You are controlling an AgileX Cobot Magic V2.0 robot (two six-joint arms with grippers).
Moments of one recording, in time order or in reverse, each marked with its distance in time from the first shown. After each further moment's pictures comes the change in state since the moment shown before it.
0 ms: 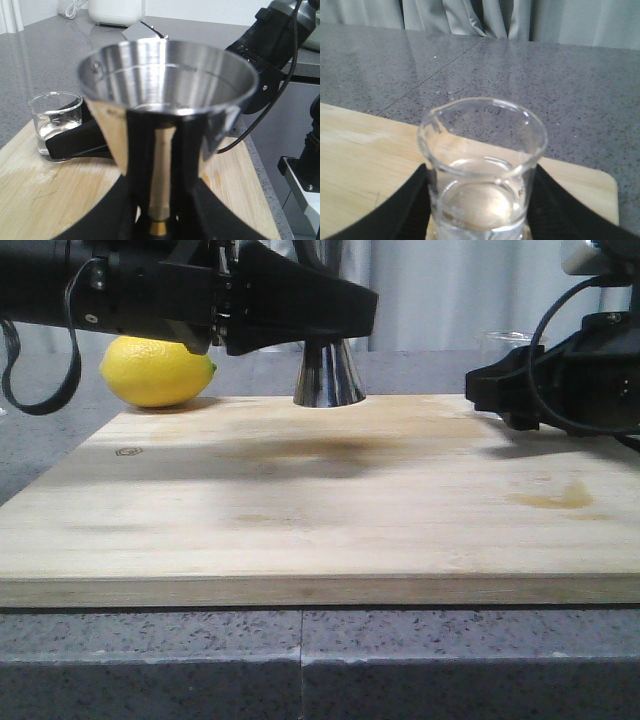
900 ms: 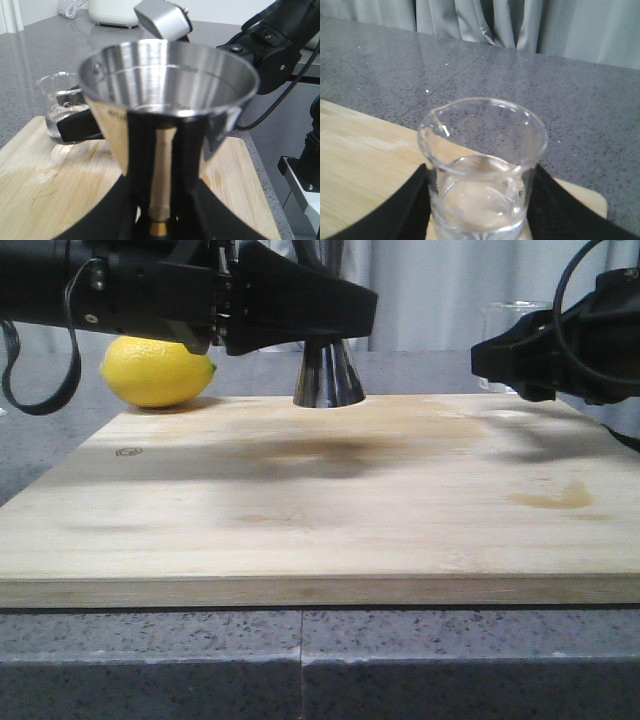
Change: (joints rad) left arm 0.000 0.000 0.000 0.000 0.000 0.000; right arm 0.000 -0.158 -0.001 -0.063 0.161 0.000
